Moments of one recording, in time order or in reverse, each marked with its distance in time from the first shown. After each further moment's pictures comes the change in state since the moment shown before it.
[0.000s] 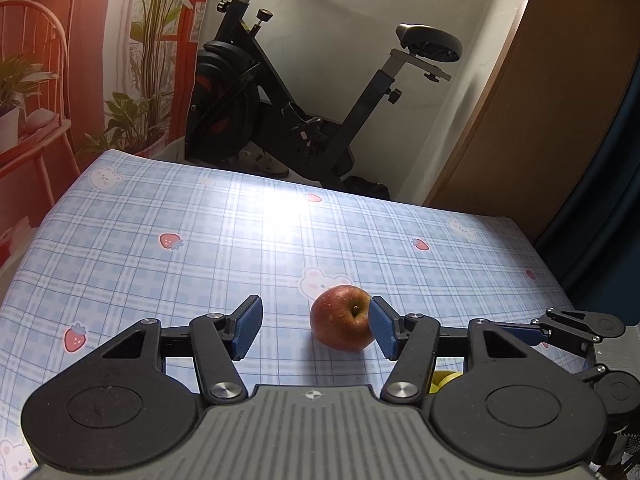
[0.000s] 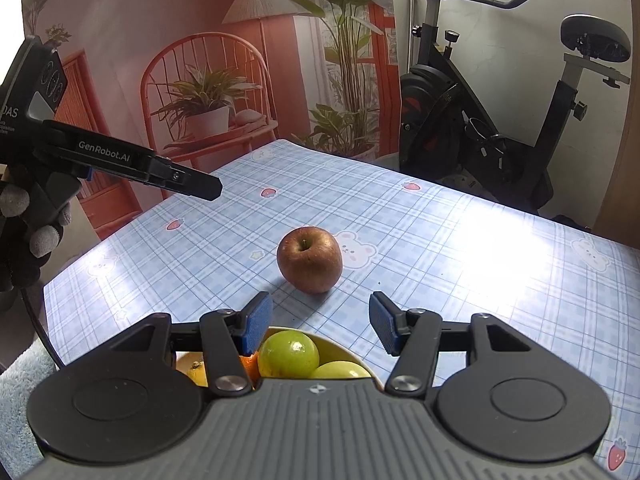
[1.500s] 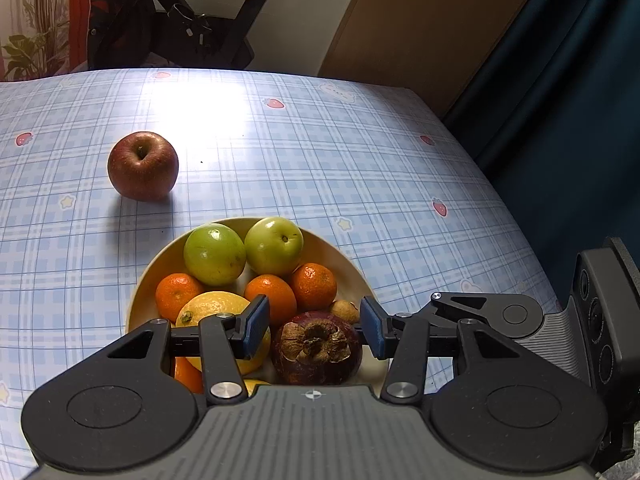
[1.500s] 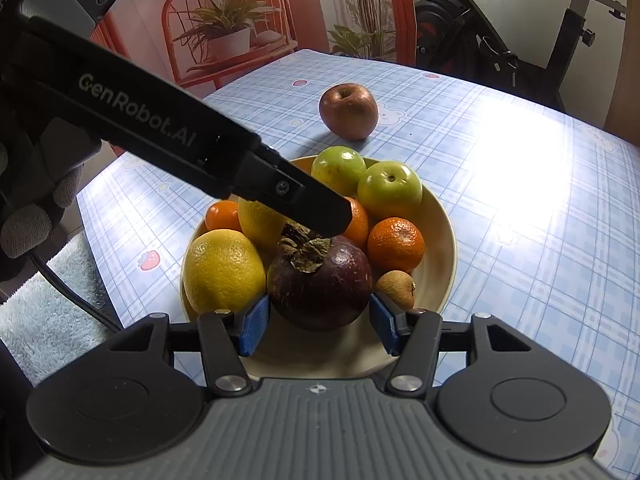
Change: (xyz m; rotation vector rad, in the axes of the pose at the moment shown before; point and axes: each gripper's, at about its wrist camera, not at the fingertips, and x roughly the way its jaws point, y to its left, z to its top) left arm 0.005 -0.116 -0.082 0.097 0.280 -0.203; right arm -0.040 0.029 -0.087 0.028 0.192 0.044
